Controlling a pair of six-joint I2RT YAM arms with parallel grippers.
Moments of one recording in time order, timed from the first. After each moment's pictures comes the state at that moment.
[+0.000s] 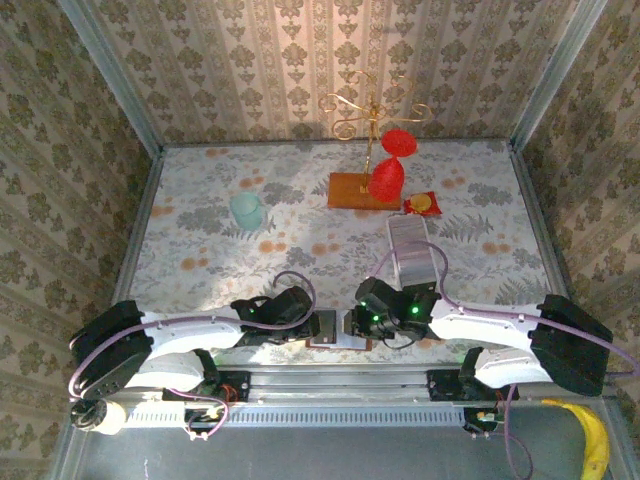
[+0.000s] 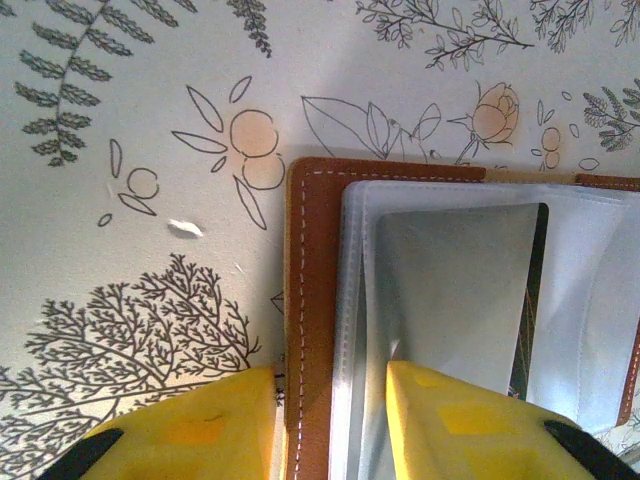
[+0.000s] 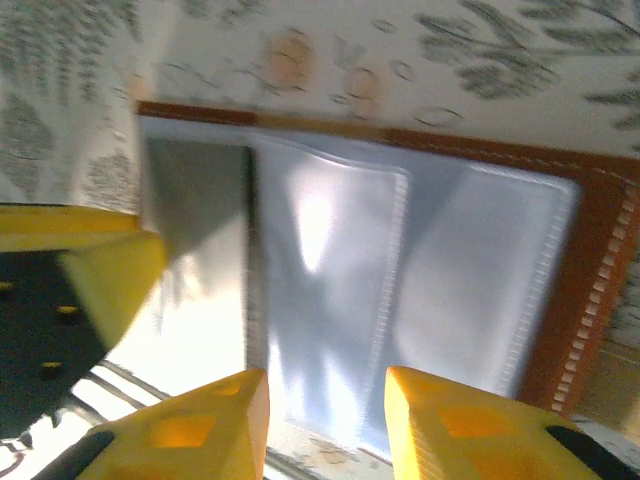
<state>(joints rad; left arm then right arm) -1.13 1.24 0.45 -0.21 0.00 -1.11 0.99 1.27 0.54 -0.27 -0.11 1.08</state>
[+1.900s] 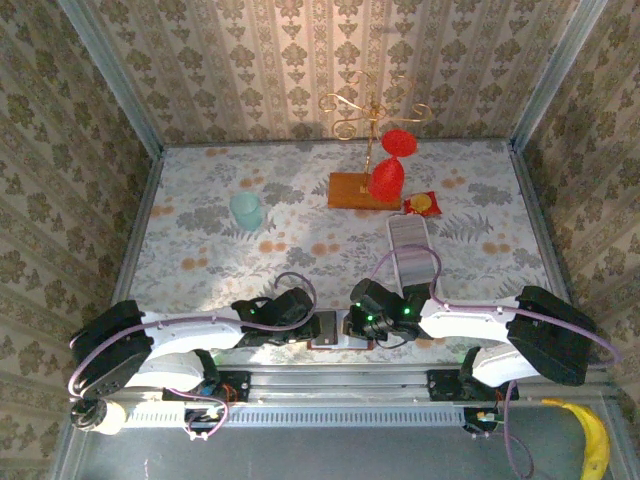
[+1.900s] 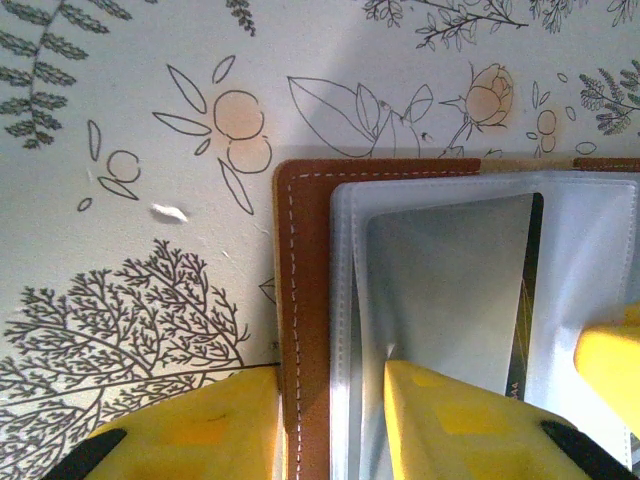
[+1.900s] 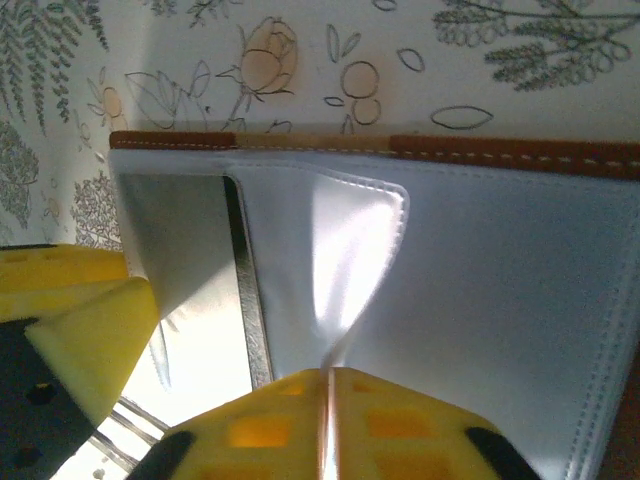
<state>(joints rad) -1.14 1.24 0.45 -0.21 0.00 -1.11 0.99 1.37 0.54 -0.14 -0.14 1.16</state>
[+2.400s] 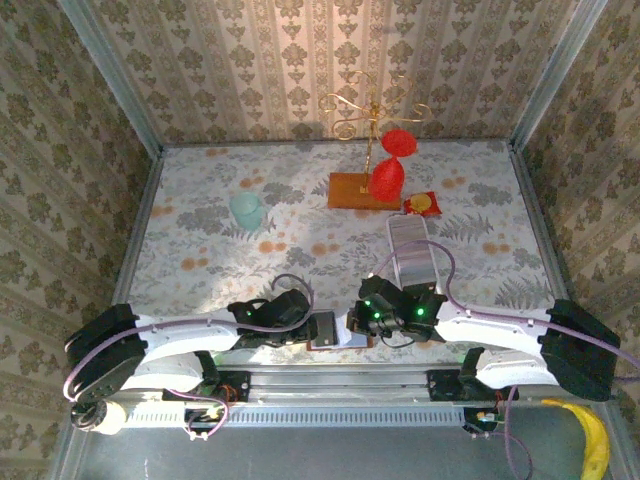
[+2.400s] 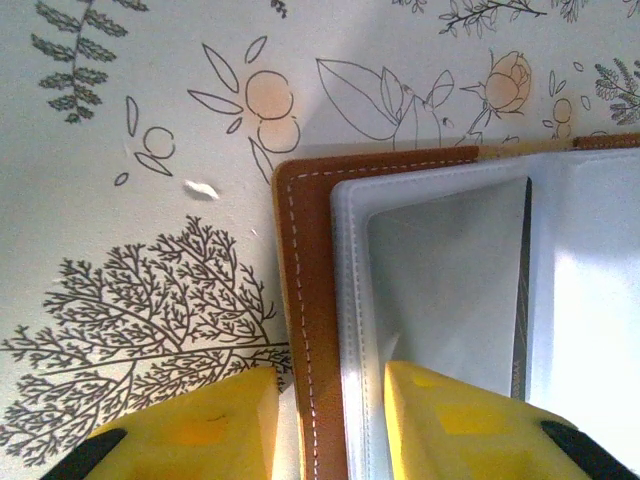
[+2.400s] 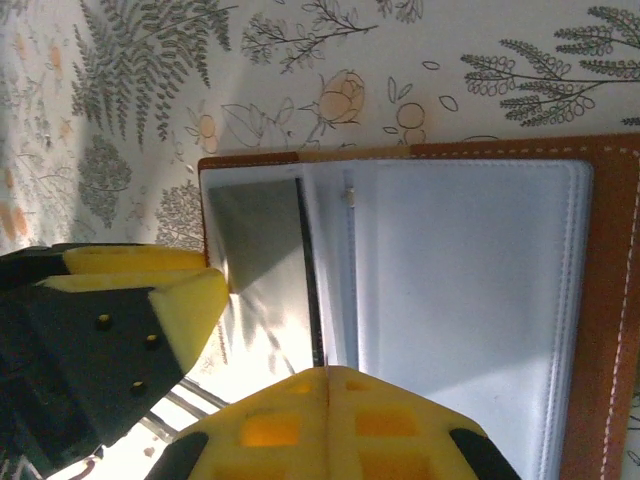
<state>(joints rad) -1.14 1.21 0.43 -0.23 0.00 -1.12 0.99 1.21 0.54 -0.21 -0.10 1.15</state>
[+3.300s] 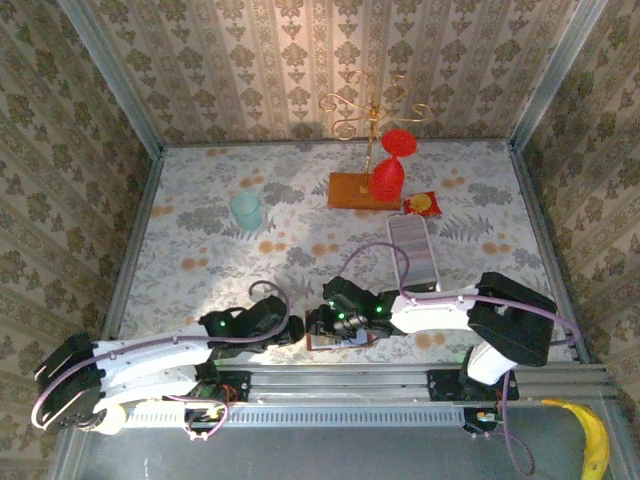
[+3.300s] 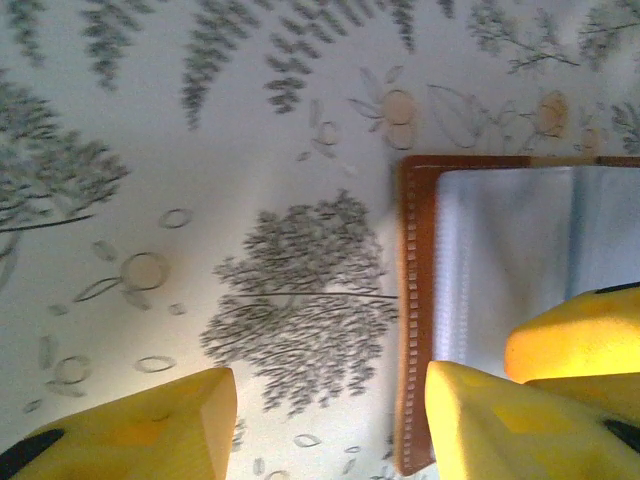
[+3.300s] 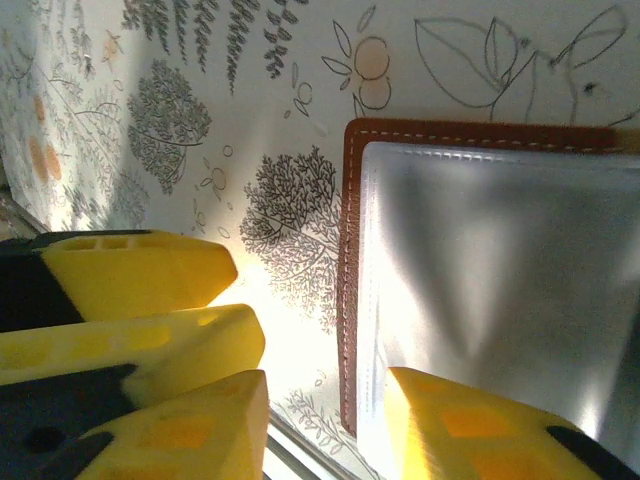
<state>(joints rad) -1.12 0.91 0.32 -0.38 -0.06 -1.17 1.07 1.59 0.70 0.05 -0.22 1.17</state>
